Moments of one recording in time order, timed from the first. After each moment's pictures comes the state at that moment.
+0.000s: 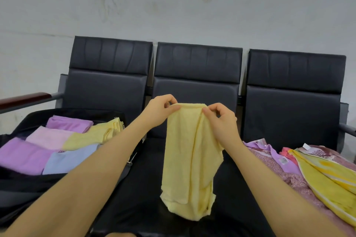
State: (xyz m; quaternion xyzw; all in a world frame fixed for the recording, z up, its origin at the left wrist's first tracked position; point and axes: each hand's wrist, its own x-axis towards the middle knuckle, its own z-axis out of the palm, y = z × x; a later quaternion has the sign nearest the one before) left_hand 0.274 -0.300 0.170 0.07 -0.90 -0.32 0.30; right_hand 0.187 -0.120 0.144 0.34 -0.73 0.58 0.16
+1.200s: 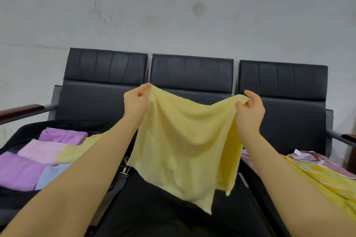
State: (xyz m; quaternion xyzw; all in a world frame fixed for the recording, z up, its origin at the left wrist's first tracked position) left_hand 0.278 -0.323 0.203 0.15 -0.63 -0.59 0.48; right_hand 0.166 -0.084 0.196 0.14 -0.64 0.71 0.27
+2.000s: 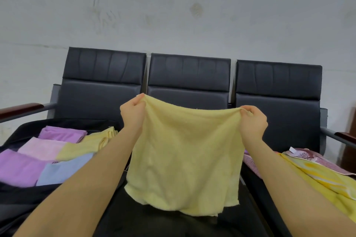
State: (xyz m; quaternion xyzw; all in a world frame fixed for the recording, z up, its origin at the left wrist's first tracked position) left_hand 0.284 -0.315 0.172 0.17 -0.55 -0.66 0.49; right_hand 0.165 -0.060 0.178 0.06 -0.71 0.66 0.25
